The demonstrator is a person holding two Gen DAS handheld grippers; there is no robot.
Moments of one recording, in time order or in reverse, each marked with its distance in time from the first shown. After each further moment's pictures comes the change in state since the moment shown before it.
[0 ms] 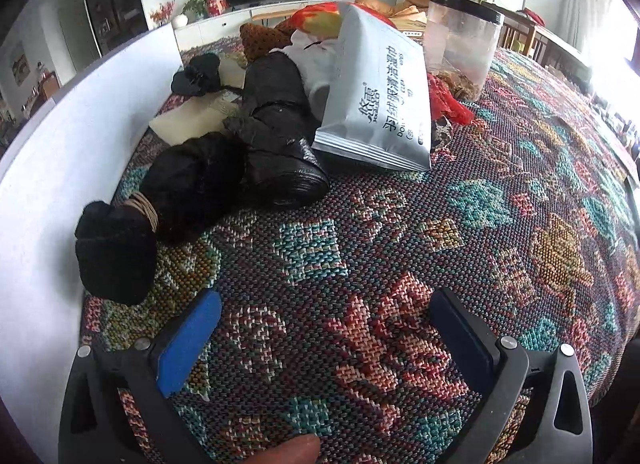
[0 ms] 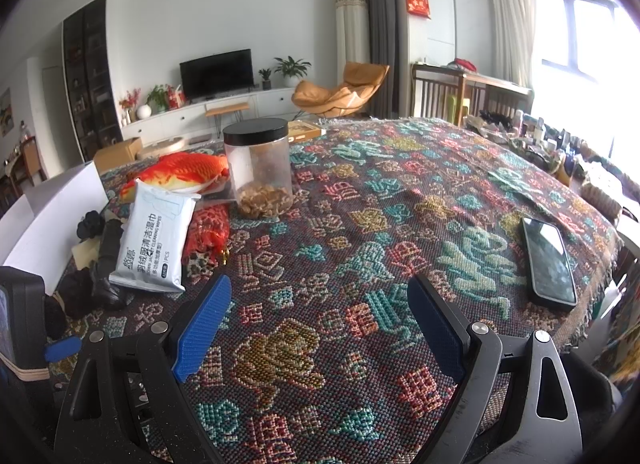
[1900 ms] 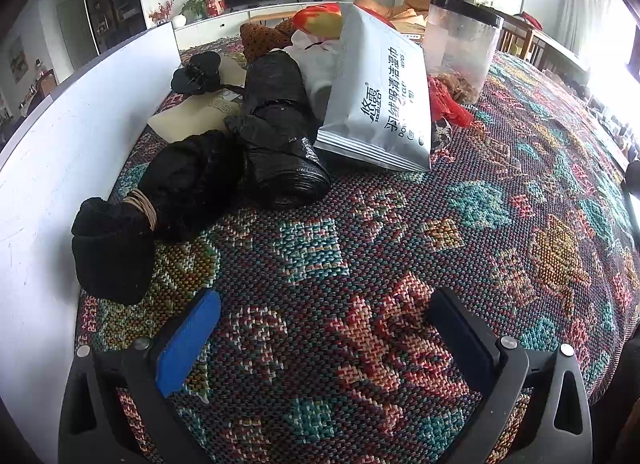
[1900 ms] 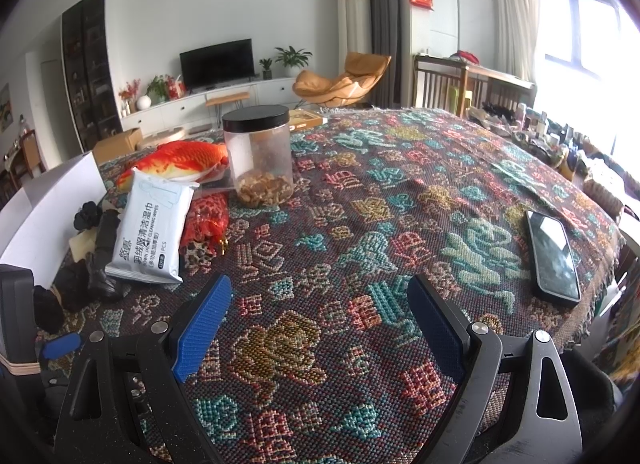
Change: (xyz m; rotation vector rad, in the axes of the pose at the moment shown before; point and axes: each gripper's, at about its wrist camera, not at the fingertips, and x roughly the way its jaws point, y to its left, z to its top) left arm -0.001 -0.002 -0.004 0.014 -0.016 -0.003; right arm 0.002 0.006 -0.007 -0.005 0.047 0.000
